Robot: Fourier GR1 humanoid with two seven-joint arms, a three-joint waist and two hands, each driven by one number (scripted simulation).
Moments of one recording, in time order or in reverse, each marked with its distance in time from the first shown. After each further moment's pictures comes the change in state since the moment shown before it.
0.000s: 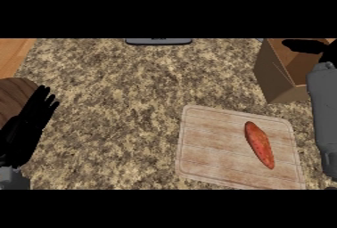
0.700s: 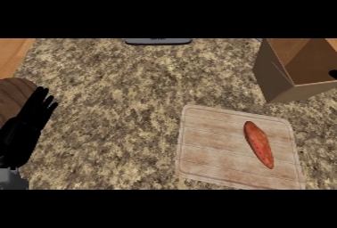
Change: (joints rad) left arm 0.007 0.001 0.012 0.005 0.003 -0.013 -0.008; right arm 0.439 -0.017 -0.030 -0.630 -0.279 0.211 0.025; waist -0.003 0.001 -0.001
